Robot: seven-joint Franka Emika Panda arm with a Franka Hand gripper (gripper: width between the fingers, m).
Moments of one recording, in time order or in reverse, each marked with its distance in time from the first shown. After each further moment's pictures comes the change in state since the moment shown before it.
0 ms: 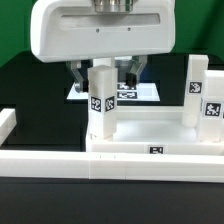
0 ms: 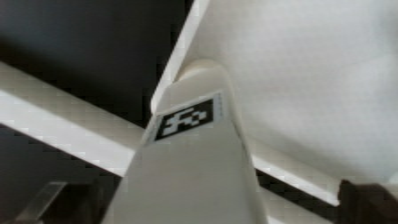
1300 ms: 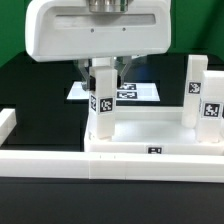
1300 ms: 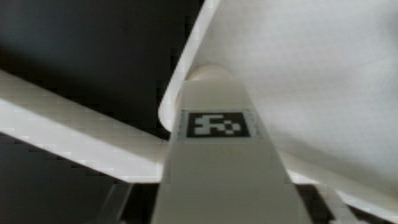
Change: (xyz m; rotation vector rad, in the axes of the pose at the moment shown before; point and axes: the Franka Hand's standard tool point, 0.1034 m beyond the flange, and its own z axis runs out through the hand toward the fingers) arm -0.004 0.005 0.001 0.004 0.002 0.189
